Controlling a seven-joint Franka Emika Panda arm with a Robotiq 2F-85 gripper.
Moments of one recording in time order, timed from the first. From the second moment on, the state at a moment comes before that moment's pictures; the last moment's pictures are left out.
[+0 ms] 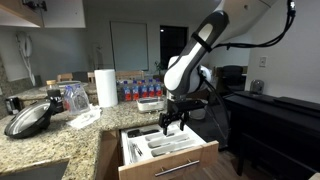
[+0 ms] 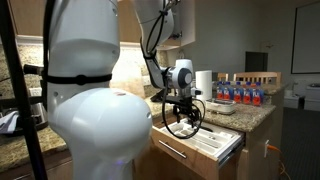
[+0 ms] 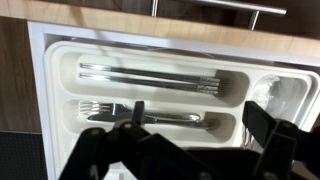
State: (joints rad) arm 0.12 0.09 0.15 -2.44 0.05 2.59 0.22
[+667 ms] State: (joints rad) arm 0.13 0.10 0.15 -2.44 0.05 2.59 0.22
